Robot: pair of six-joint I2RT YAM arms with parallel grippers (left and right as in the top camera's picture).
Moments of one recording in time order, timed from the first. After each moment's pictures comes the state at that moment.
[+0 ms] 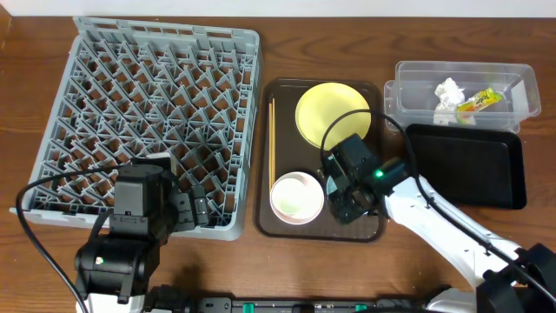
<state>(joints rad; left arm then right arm) -0.11 0.78 0.86 -1.05 -0.03 -0.23 0.58 1.50 0.87 -0.76 -0.09 0.02</state>
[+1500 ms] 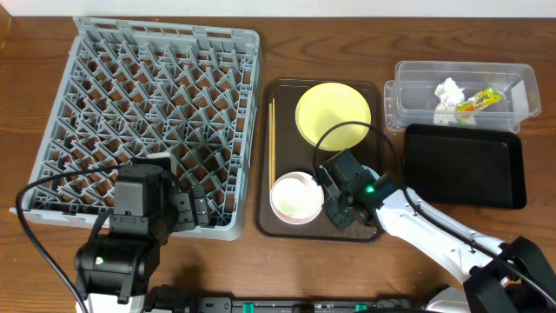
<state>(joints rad) -0.11 0.78 0.86 -1.05 -0.03 -0.23 0.64 1.52 0.77 -0.57 -0.02 0.02</state>
